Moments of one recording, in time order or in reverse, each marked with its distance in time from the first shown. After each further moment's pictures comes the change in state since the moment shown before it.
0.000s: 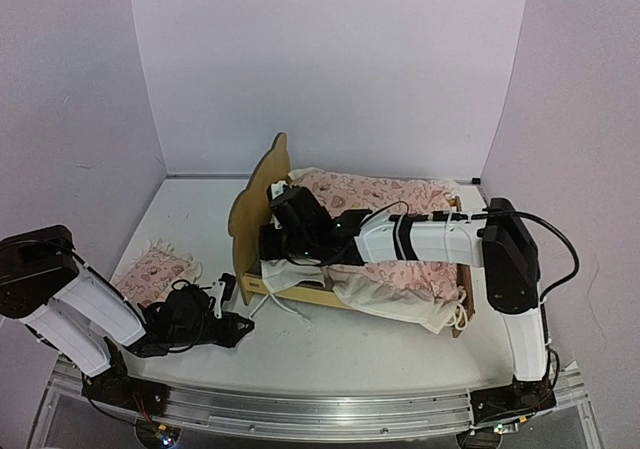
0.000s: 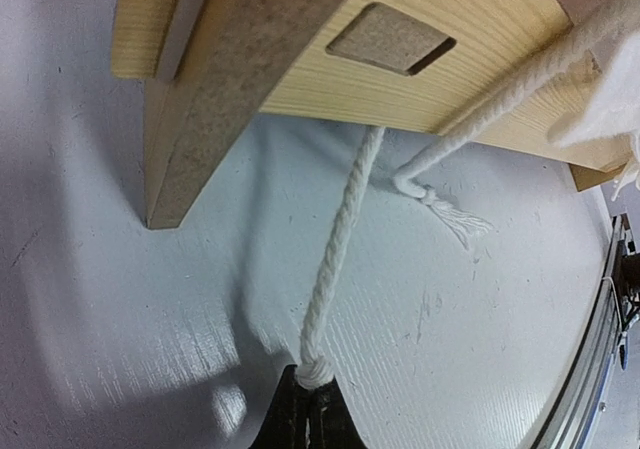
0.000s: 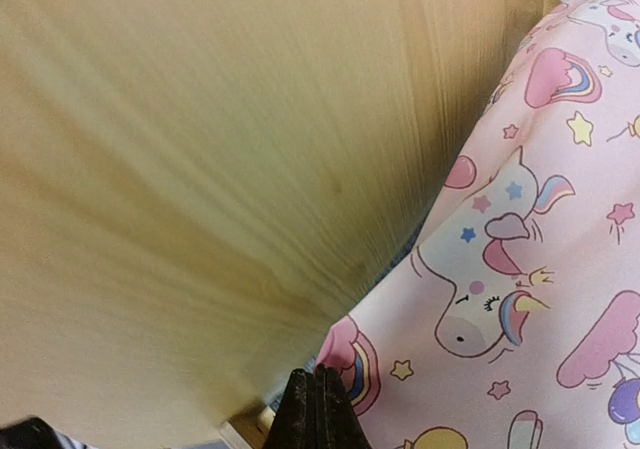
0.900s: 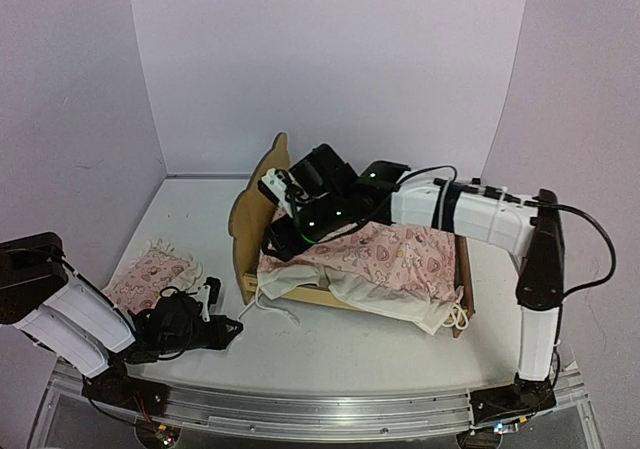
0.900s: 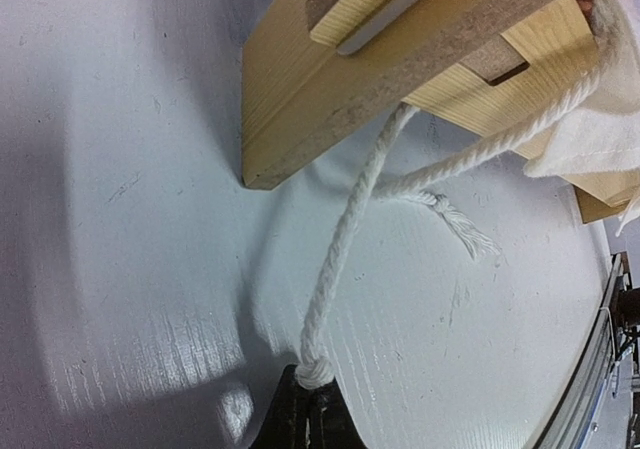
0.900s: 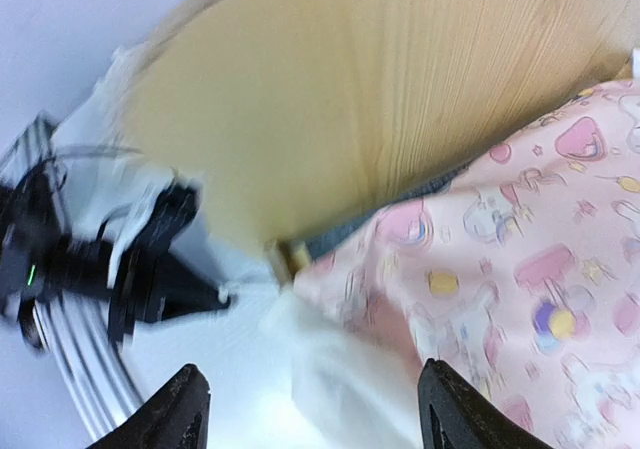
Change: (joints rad) left arm 0.000 -0.069 -0.090 0.023 -0.070 -0.095; right arm -0.036 -0.122 0.152 -0.461 -0.297 -0.396
